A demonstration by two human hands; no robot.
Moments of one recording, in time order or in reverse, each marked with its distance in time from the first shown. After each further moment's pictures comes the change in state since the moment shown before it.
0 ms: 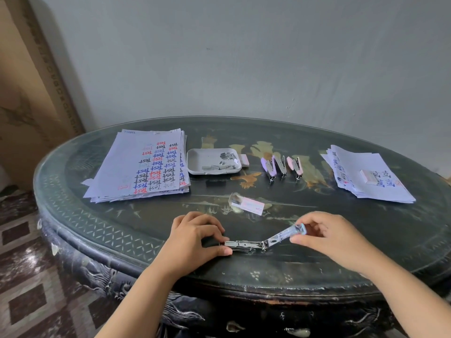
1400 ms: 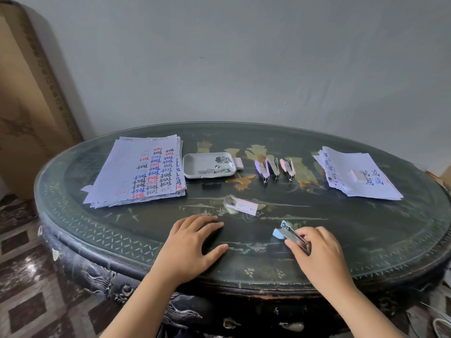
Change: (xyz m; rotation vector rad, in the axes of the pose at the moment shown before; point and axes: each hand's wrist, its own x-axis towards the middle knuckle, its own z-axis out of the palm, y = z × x) left_hand -0.010 0.019 -0.003 0.280 -0.011 0.004; right_hand -0.020 0.039 0.053 -0.388 0.440 0.084
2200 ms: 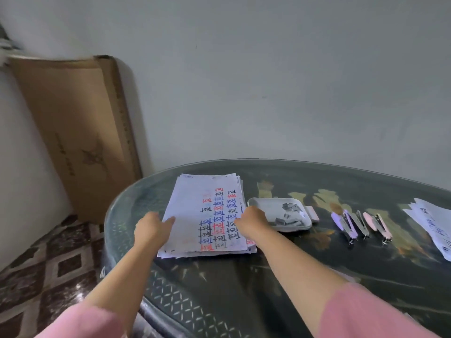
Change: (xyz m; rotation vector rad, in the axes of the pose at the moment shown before) left_hand 0.060 -0.212 -0.111 -0.219 0.146 -1.054; right_hand 0.172 -0.287 0.133 0.250 -0.531 0.108
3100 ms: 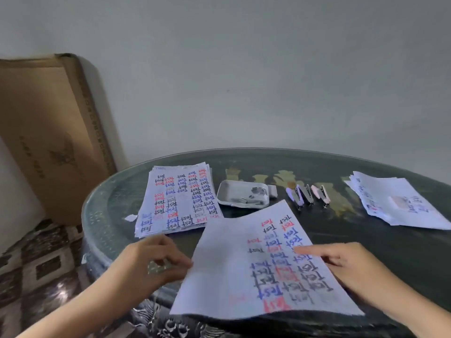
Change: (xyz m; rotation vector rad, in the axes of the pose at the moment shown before) left_hand -0.176 -0.004 -0.061 -0.088 -0.379 0.870; right_hand -0.229 0.157 -0.145 0.307 -0.139 -0.130
